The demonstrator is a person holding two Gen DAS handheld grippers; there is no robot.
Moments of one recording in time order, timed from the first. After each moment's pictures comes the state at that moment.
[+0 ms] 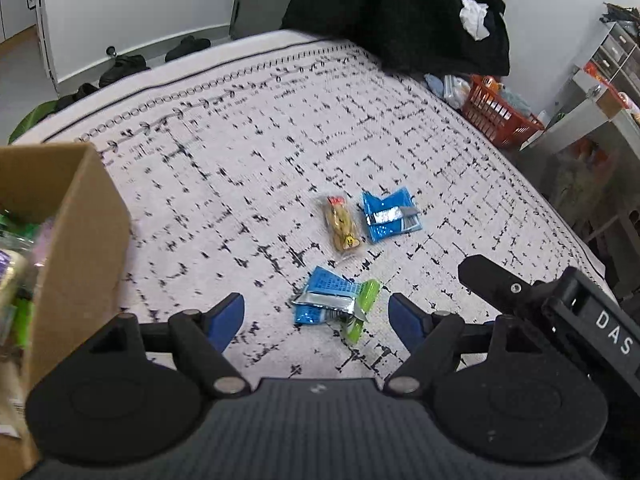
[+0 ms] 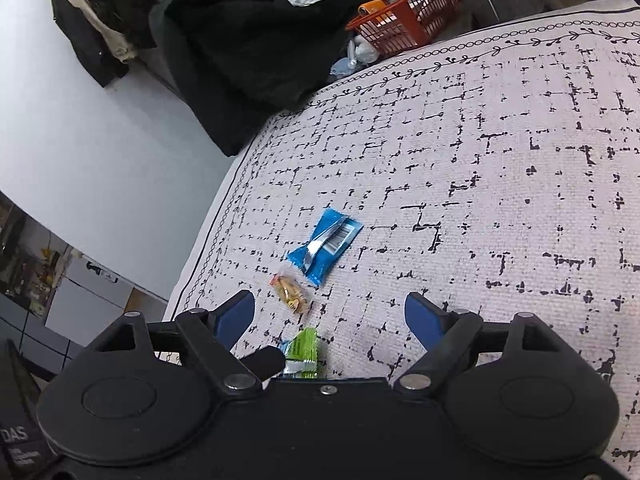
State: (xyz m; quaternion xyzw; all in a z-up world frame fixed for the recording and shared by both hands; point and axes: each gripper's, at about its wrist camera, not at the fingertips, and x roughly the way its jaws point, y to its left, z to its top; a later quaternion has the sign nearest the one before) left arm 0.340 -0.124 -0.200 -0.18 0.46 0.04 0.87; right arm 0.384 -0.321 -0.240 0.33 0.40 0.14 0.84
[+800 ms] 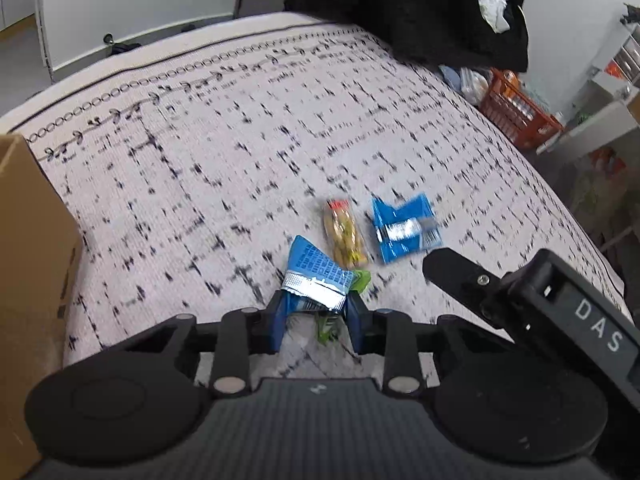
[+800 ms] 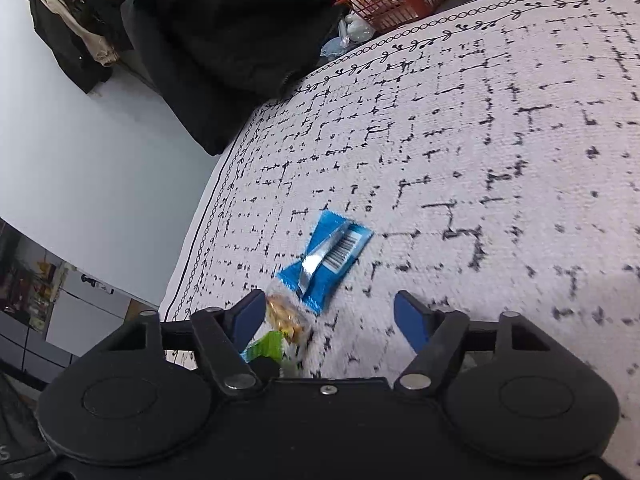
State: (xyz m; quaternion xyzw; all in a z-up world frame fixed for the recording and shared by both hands) left arm 0.381 -0.123 -0.234 -0.19 0.46 0.05 0.86; right arm 0.433 -0.292 -0.271 0.35 0.41 0.14 0.83
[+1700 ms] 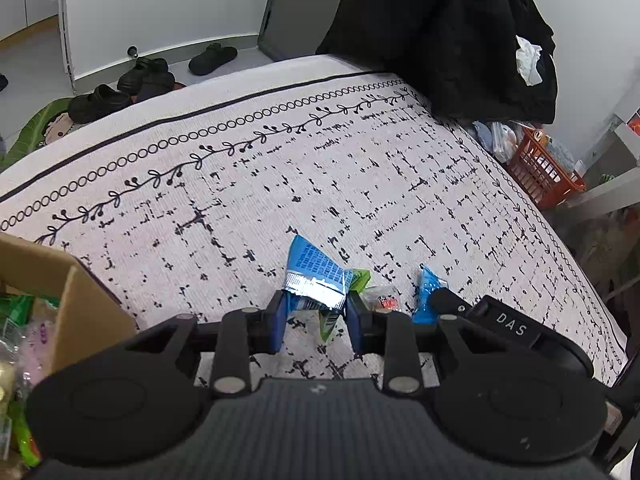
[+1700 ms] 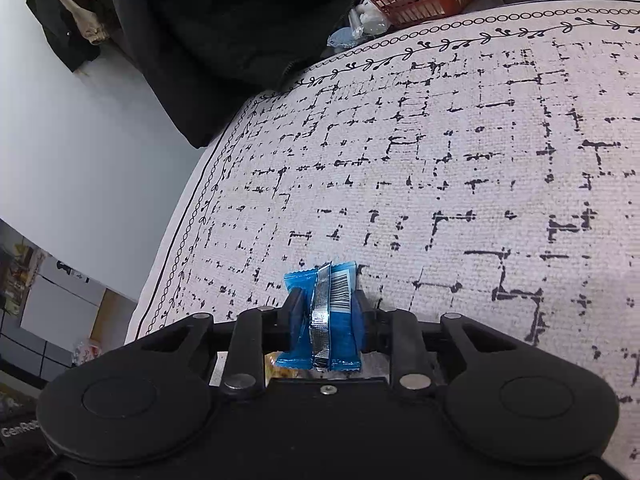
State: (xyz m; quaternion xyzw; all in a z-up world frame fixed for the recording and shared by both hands) left arm 0.407 -0.073 -0.205 -0.20 0.44 0.08 0.87; right arm 0.475 -0.267 -0.269 0.31 0.42 0.13 0.84
